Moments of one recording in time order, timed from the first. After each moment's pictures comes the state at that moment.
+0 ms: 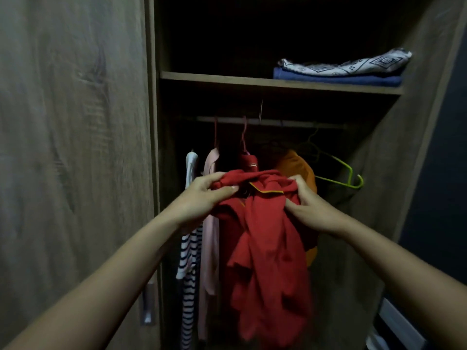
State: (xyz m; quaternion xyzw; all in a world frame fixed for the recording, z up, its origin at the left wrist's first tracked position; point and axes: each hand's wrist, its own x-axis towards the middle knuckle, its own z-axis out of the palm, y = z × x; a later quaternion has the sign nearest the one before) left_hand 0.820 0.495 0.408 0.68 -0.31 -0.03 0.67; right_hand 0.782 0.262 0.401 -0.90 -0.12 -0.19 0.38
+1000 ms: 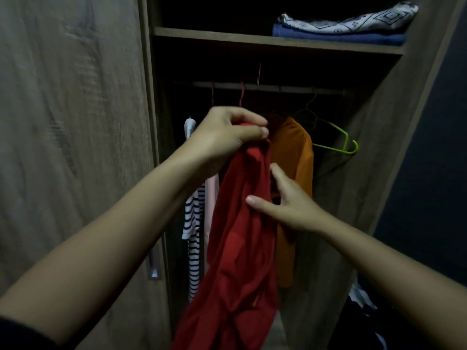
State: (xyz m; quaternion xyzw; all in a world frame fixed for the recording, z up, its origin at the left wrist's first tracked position) left_hand 0.751 0.474 0.453 0.69 -0.32 0.06 0.65; right_hand 0.737 0.308 0.356 -0.86 -0.25 -0.19 0.39
